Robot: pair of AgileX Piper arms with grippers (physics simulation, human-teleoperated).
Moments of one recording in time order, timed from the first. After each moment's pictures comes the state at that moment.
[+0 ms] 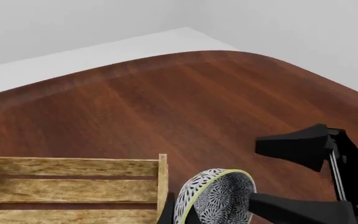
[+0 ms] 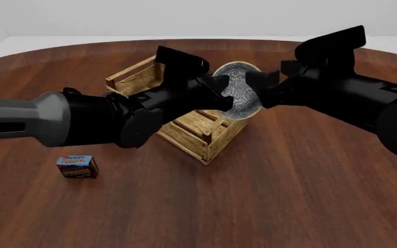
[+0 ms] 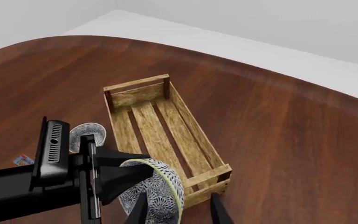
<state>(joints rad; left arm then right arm) -0.74 1.70 -1.02 -0.44 -0.09 0.49 1.18 -0.74 -0.10 -0.01</state>
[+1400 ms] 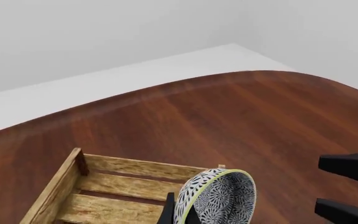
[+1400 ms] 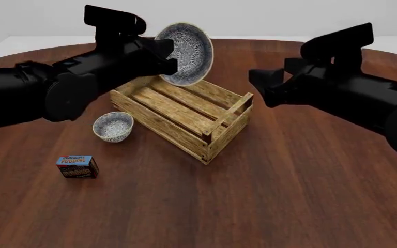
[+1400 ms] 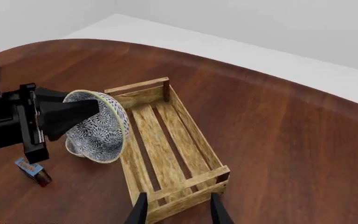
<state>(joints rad) -0.55 1.46 -0.96 -0.30 -0.03 0.49 1.15 -0.73 -0.10 -0.02</state>
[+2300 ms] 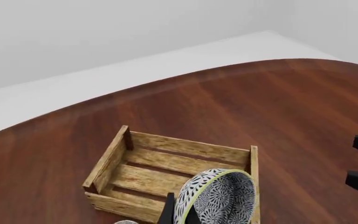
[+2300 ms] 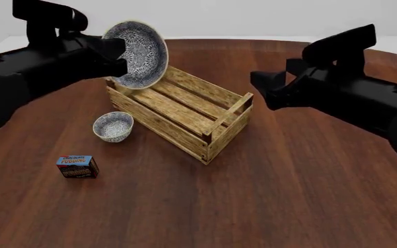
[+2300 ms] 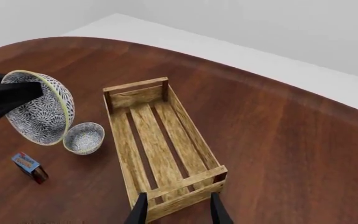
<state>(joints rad) -0.42 1.20 -0.84 -0.12 0.02 0.49 1.14 -0.72 -0.11 -0.05</state>
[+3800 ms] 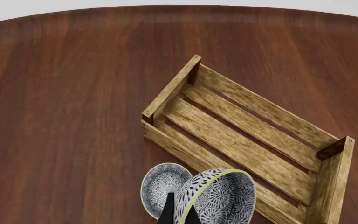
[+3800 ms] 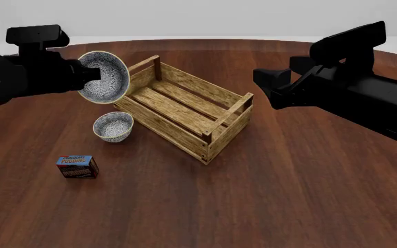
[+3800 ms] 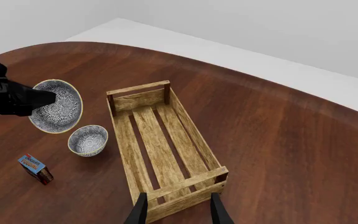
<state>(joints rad) -0.15 1.38 -0.93 0.14 -0.12 0.49 1.10 -0.71 -0.09 -0.04</state>
